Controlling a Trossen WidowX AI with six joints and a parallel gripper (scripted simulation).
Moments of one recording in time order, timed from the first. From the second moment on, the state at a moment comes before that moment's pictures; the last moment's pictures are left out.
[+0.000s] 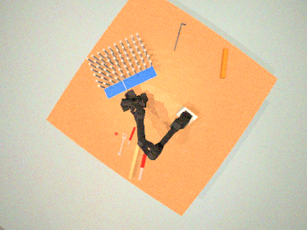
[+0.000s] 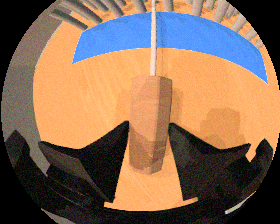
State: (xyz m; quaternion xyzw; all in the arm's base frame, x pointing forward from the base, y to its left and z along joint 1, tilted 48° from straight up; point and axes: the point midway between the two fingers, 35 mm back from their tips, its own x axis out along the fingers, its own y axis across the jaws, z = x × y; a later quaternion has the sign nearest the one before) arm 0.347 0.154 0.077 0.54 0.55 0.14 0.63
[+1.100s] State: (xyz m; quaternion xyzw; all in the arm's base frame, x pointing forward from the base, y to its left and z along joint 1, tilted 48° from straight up) arm 0.329 0.160 0.083 0.54 0.55 0.14 0.63
